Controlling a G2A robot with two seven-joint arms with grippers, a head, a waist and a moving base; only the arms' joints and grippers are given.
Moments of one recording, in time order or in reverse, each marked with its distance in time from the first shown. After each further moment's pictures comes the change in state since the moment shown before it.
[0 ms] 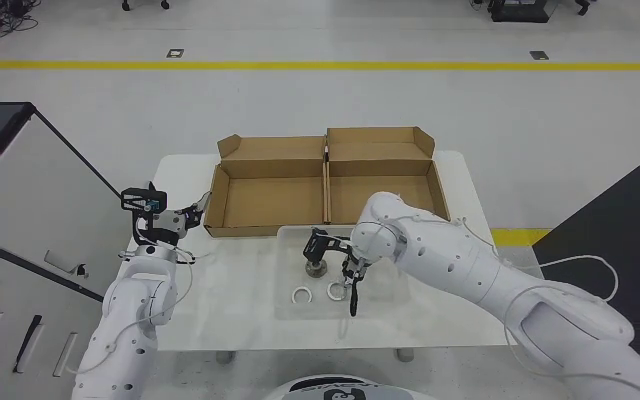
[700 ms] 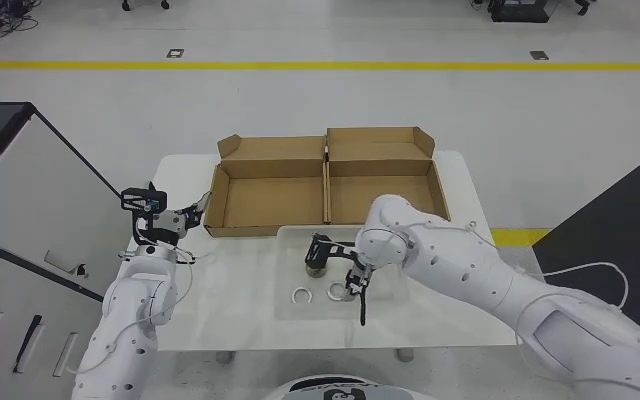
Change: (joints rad) left arm 0.000 0.000 0.000 0.000 0.000 0.000 0.000; right arm -0.030 0.049 0.030 -0.131 -0.011 -0.028 0.042
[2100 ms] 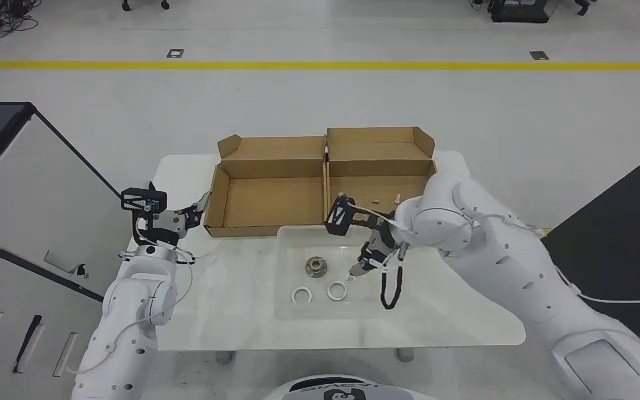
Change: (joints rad) left arm 0.000 0.000 0.000 0.000 0.000 0.000 0.000; right arm -0.159 0.106 0.388 -0.281 0.044 -0.047 0.012
